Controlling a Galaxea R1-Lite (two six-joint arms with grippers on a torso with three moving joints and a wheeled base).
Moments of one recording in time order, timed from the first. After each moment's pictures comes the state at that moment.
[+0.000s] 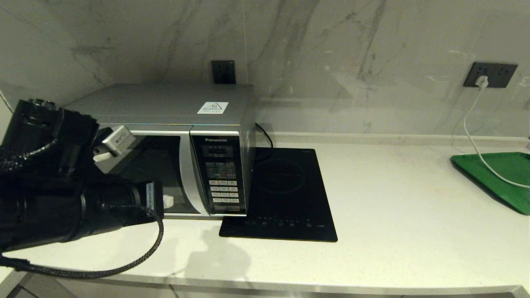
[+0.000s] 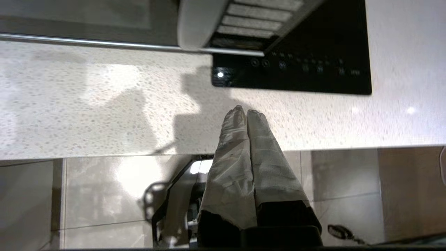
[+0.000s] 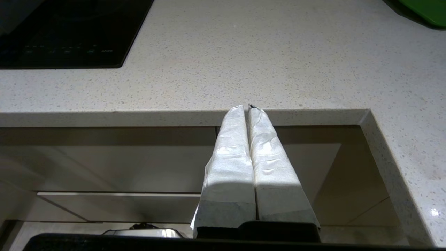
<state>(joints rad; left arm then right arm) -0.52 1.36 -0.99 0.27 0.17 -0.47 0.00 0.00 -0.11 0.26 -0.04 0.09</state>
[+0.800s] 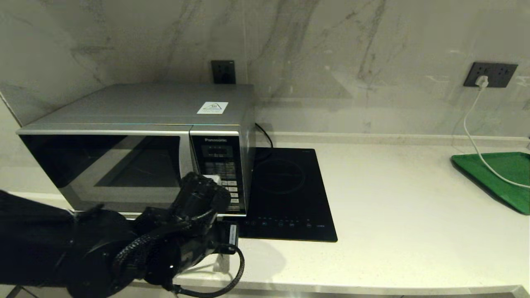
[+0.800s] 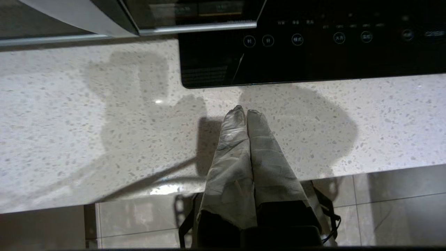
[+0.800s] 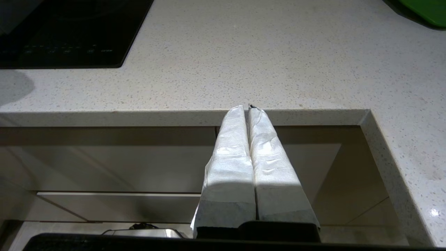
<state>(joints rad) -0.74 1.76 -0.84 -0.17 0.39 -0.45 0.00 0.00 -0.11 0.26 -0.04 0.09</state>
